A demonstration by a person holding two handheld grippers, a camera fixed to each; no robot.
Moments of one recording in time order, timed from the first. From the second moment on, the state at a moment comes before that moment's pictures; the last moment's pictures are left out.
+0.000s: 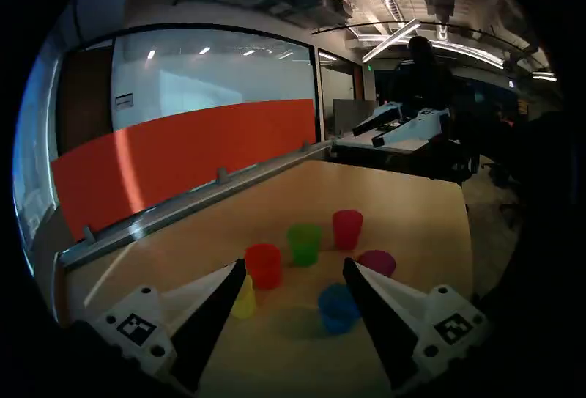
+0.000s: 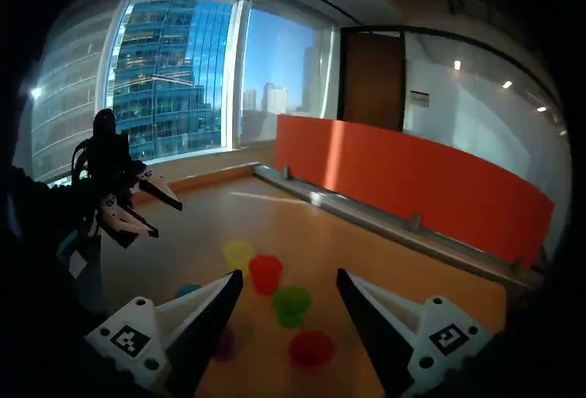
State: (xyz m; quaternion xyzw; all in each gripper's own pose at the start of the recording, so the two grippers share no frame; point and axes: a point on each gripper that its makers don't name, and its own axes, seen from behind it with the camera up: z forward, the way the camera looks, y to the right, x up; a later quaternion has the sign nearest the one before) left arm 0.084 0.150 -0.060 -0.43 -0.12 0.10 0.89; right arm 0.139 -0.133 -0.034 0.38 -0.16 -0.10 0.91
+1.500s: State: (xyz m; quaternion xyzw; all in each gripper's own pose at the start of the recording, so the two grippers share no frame) left arm -0.074 0.200 -0.096 -0.51 -0.25 0.15 0.81; right arm 0.061 -0.147 0.003 0.39 -0.22 -0.10 0.89
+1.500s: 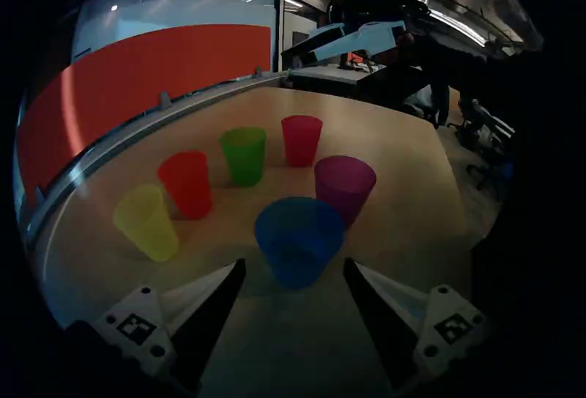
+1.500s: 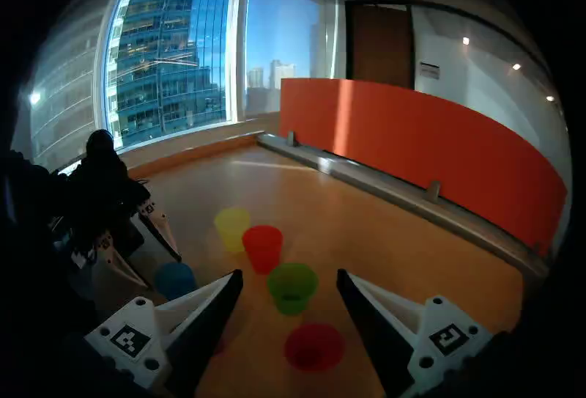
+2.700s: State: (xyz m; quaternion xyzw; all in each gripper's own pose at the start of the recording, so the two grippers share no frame) left arm -0.091 0.244 -0.080 -0.52 -0.26 0.16 0.80; right arm 0.049 -0.143 0.015 0.39 -0.23 -0.10 0.89
